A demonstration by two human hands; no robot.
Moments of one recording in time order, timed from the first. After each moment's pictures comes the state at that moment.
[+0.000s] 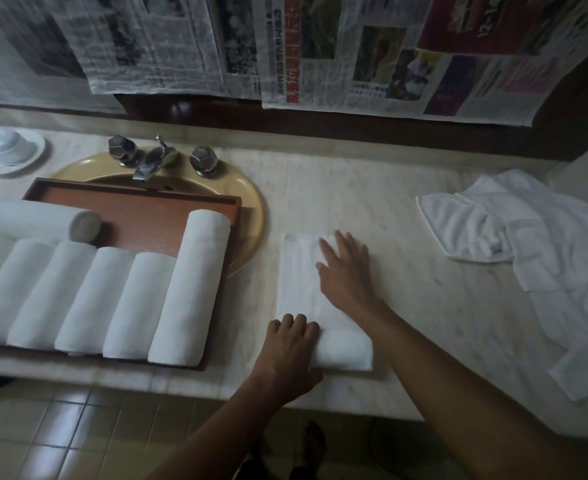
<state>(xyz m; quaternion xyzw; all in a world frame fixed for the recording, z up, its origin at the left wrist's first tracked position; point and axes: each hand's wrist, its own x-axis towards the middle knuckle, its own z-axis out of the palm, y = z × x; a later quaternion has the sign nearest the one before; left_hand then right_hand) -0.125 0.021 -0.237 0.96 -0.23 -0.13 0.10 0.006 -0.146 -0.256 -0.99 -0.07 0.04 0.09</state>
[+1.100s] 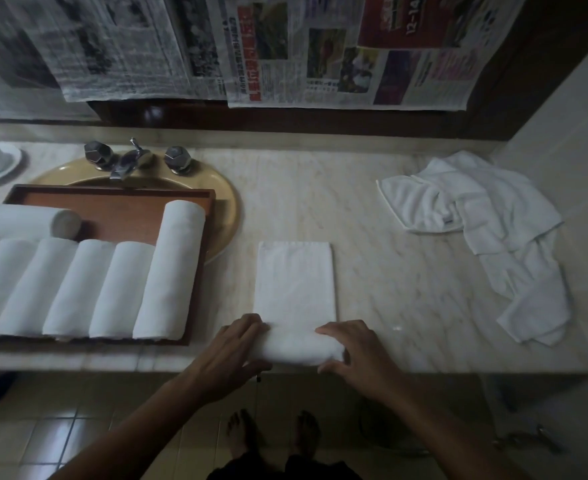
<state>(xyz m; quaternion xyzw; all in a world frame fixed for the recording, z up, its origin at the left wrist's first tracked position) -0.170 0.093 -0.235 0.92 -0.29 -0.14 0.24 -0.203 -0.212 -0.244 -0.94 -0.09 0.14 0.31</state>
